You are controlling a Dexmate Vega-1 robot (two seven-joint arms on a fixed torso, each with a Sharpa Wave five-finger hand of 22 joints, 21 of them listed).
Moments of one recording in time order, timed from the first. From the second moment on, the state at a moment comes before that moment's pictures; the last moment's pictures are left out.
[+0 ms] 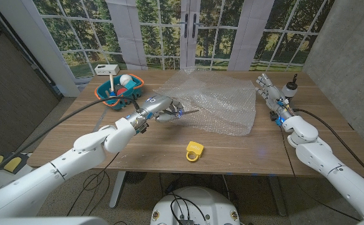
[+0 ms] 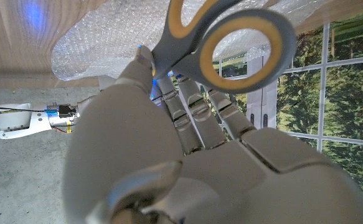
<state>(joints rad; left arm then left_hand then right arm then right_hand) 1.02 0.91 0.48 -1.92 0.61 -0.15 0.24 1.25 0.05 0.31 -0.16 0.18 0.81 -0.05 0.49 0.34 0.82 -0.16 0.51 0.46 1.11 -0.19 0.27 0.33 0.55 -0.05 0.33 0.18 -0.99 -0.66 -0.25 -1.42 0.67 0.37 0.07 0.42 0.12 -0.11 -0.05 0.20 0.03 0.02 0.19 0.18 0.06 0.04 0.20 0.19 -0.13 -0.03 0.19 0.19 0.06 0.05 0.18 0.17</state>
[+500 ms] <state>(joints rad) 1.04 0.90 0.46 -1.90 0.57 -0.18 0.30 1.31 0.07 0.25 -0.15 0.18 0.82 -0.07 0.49 0.32 0.82 -0.15 0.45 0.51 1.12 -0.19 0.25 0.25 0.94 -0.13 0.56 0.21 -1.00 -0.67 -0.24 -1.44 0.67 0.38 0.06 0.42 0.12 -0.11 -0.05 0.20 0.03 0.02 0.19 0.18 0.06 0.04 0.20 0.19 -0.13 -0.03 0.19 0.19 0.06 0.05 0.18 0.17</state>
